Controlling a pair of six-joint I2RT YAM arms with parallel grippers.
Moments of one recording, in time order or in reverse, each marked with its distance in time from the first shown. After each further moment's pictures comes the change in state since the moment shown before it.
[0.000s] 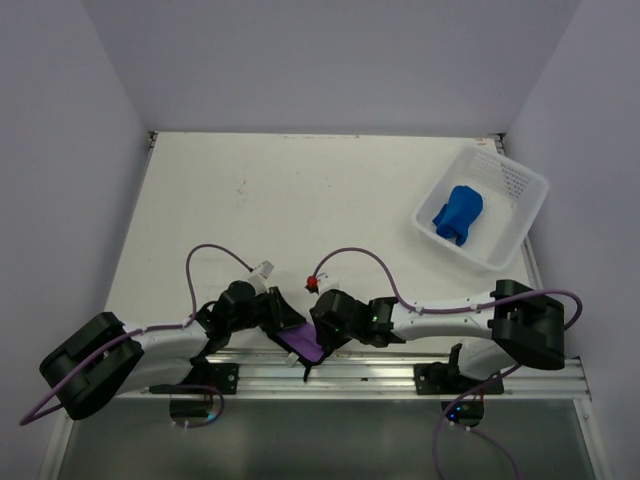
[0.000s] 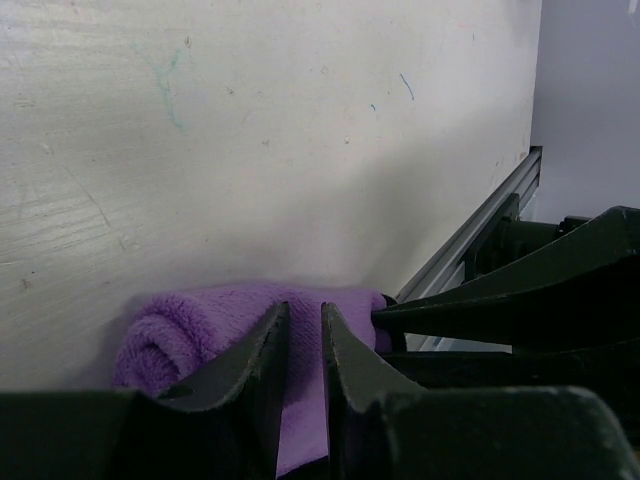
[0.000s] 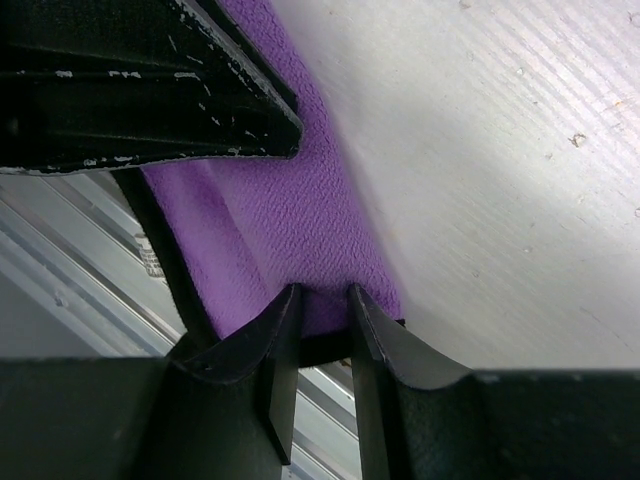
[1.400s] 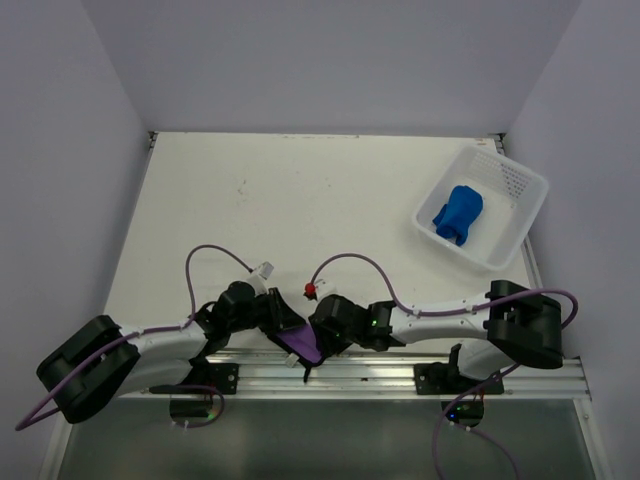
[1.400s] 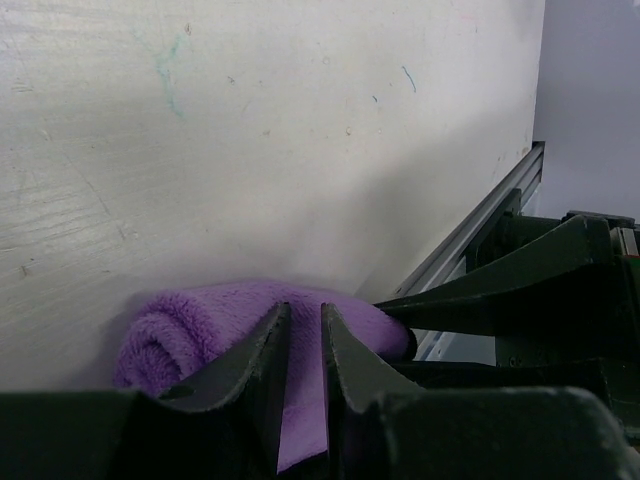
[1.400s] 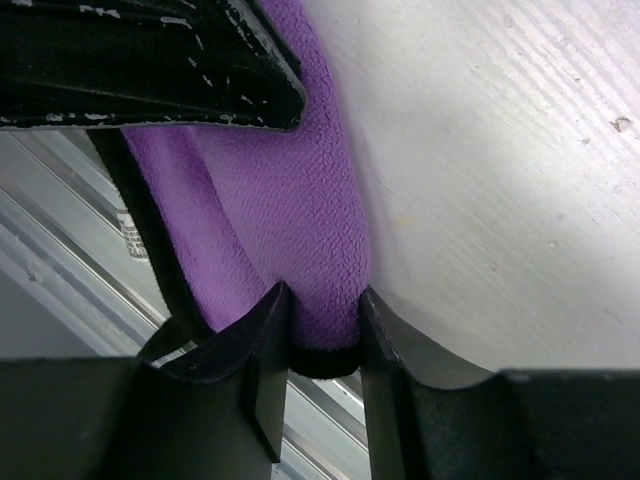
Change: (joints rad) left arm -0.001 -0.026 0.000 -0.034 0.000 0.003; right arm 0.019 0.016 -0.028 0.019 -0.030 -0.037
